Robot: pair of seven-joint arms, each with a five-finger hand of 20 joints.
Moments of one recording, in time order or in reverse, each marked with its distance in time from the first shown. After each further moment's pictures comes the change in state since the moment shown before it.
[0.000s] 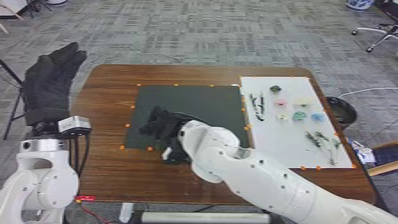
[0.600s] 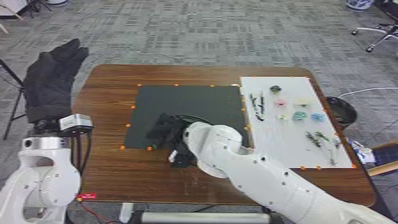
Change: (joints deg) left arm -1.3 0.1 1.0 0.0 -0.5 -0.5 0.3; right arm -1.9 -1.4 3.7 3.5 1.7 -7.5 0.0
